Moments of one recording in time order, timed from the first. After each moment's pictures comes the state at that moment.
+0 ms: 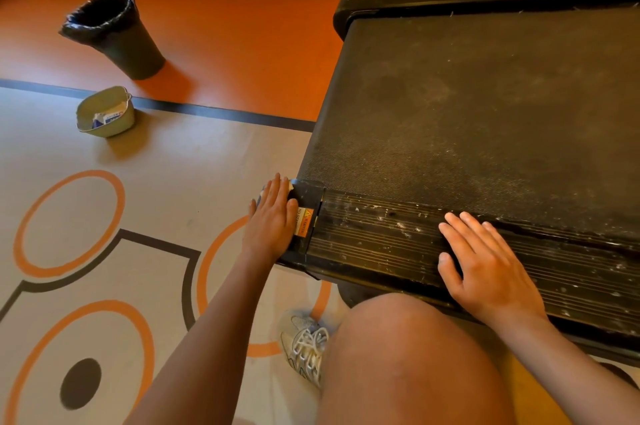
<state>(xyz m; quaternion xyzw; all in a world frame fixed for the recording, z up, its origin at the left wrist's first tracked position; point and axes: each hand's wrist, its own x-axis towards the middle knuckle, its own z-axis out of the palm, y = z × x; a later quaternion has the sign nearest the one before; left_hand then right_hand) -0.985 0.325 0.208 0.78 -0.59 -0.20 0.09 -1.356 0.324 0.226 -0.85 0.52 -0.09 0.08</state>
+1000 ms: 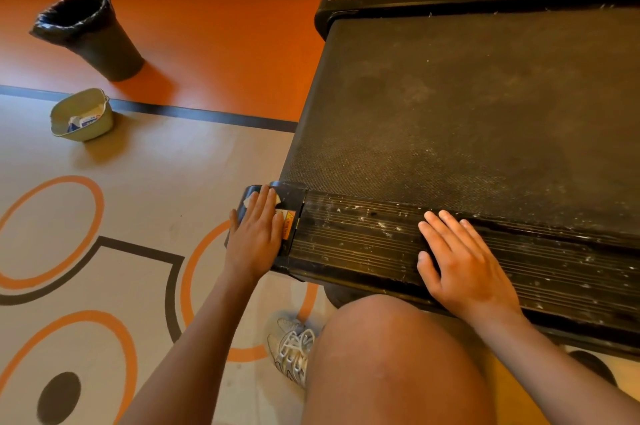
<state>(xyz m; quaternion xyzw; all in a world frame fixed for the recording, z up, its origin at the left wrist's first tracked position) -0.996 0.346 0.213 0.77 -0.60 -0.18 0.09 -1.353 0.326 0.228 -0.85 0.52 -0.09 0.07</state>
